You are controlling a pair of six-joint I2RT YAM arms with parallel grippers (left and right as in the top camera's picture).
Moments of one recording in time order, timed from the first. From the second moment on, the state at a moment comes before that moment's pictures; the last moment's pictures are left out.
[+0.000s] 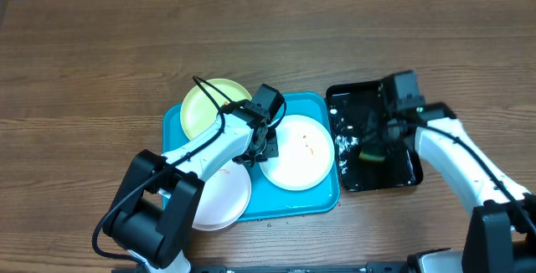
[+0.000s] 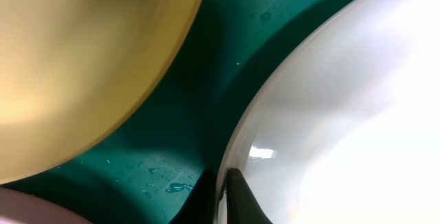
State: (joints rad) left arm -0.54 1.83 1.09 -0.73 0.02 -0.65; right arm 0.18 1.56 0.94 -0.67 -0.01 0.38
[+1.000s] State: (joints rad) left arm -0.54 1.83 1.09 -0.73 0.02 -0.65; right arm 0.19 1.56 0.80 -0.62 -0.05 0.38
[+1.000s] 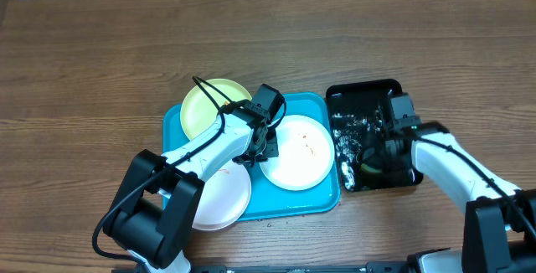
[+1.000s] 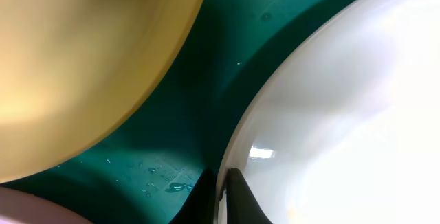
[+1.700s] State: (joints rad) left arm -0.54 1.83 1.09 -0.74 0.02 -0.66; right arm 0.19 1.54 1.15 -0.99 -0.10 0.30
